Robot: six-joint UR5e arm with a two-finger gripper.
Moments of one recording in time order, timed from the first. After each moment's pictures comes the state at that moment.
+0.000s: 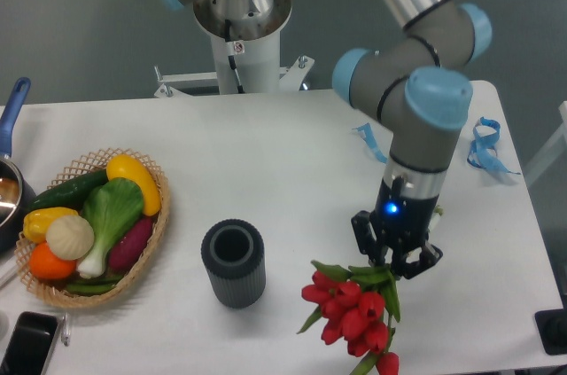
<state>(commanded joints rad) 2.63 -1.97 -1.48 -0.80 0.95 1.13</state>
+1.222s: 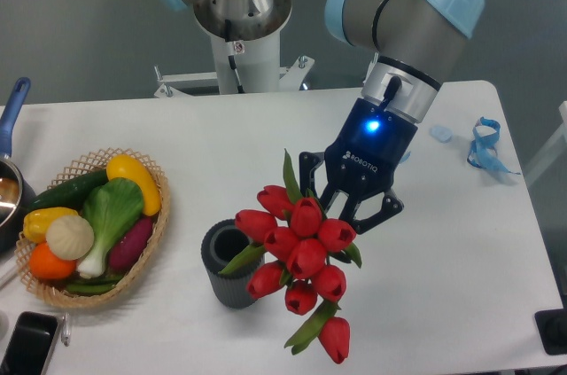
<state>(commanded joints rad) 2.65 -1.88 -1.51 -0.80 0.65 0.98</state>
